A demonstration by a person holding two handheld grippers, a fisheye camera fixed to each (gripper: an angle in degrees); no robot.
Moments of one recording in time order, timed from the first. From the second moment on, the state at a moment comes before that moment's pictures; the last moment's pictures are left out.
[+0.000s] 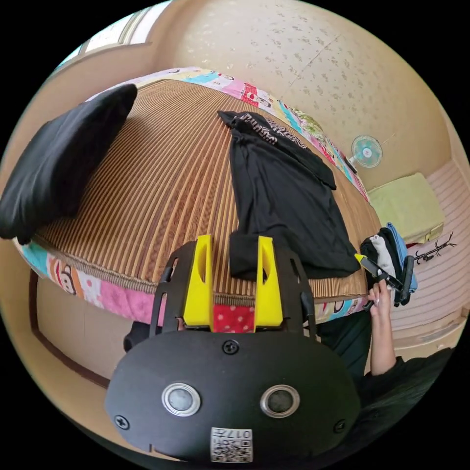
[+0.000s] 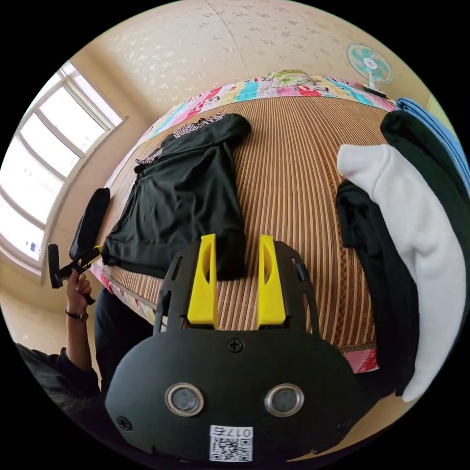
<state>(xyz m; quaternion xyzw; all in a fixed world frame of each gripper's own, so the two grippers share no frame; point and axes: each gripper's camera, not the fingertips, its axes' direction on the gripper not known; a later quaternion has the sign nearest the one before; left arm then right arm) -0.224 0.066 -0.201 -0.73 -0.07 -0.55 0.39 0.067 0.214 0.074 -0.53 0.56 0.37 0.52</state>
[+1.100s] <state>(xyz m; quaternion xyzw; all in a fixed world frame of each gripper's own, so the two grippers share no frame) -0.371 0.000 -0.151 -0.51 -0.15 -0.69 0.49 0.154 0.014 0.118 -0.42 0.51 0.33 0.68</state>
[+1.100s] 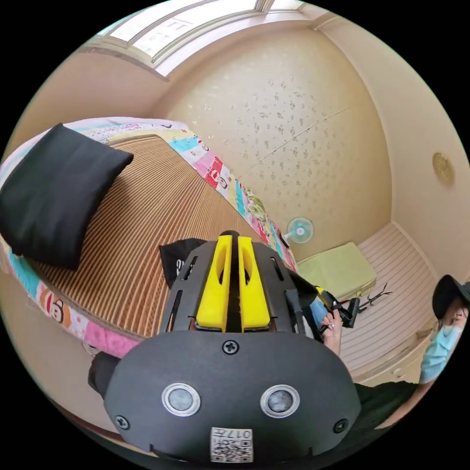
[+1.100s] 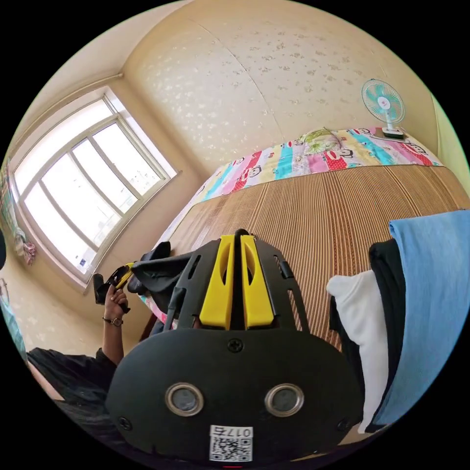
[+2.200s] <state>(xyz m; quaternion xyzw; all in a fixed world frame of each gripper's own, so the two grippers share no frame) -0.230 0.064 -0.194 -0.60 -0.13 -0.73 0.30 0.167 0.131 -0.008 -0.26 0.54 0.57 0.56</state>
